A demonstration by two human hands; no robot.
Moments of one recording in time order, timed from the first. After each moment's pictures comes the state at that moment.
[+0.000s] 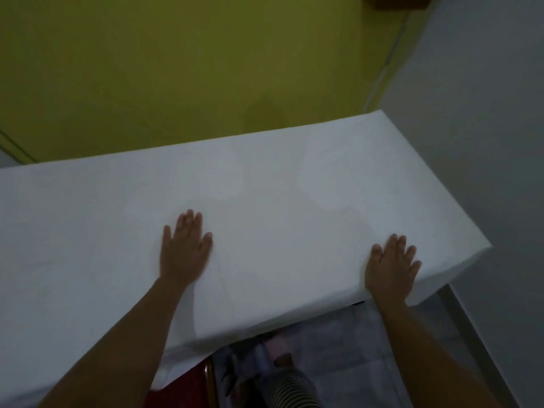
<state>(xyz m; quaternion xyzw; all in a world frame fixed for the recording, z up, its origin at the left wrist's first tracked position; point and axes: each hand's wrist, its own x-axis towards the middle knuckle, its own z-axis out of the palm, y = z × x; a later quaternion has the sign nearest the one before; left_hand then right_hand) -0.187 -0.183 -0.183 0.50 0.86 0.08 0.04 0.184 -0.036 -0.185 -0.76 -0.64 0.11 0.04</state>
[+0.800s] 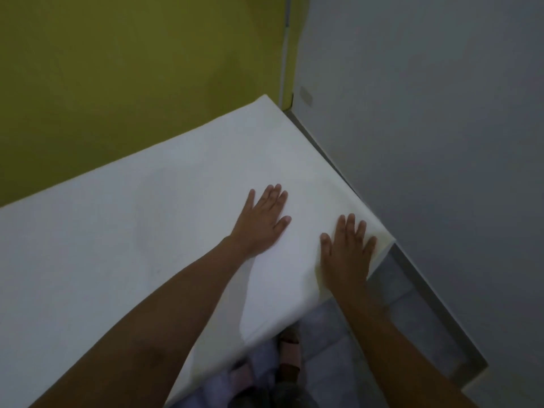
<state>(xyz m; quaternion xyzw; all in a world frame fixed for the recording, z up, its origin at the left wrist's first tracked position) 0.089 0.118 -0.191 0.79 0.60 0.02 0.13 0.286 0.072 -0.187 -0.74 -0.66 0.11 0.03</state>
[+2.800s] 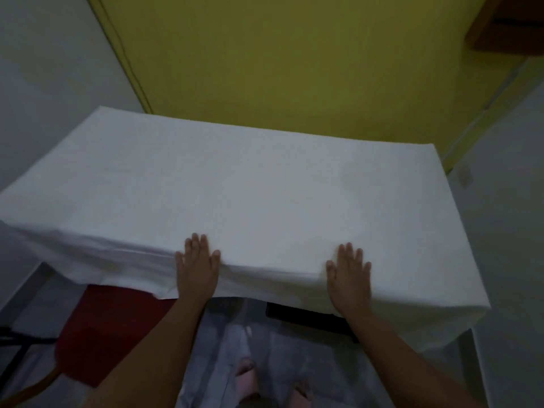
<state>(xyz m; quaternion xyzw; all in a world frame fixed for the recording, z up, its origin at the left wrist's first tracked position) 0.011 -0.273 -0.177 0.21 0.97 0.10 0.09 0.217 -0.042 -0.171 -0.43 -0.89 0.15 -0.03</state>
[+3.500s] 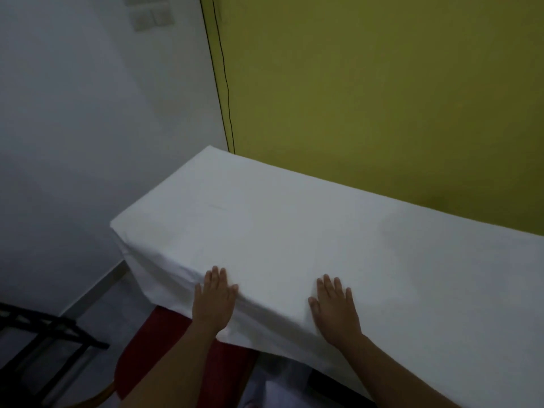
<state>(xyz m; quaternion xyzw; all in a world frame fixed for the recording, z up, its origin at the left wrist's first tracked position) -0.121 -0.388 -0.174 0.14 0.98 0.04 0.14 0.013 -0.143 -0.164 -0.19 -0.97 0.13 -0.10</state>
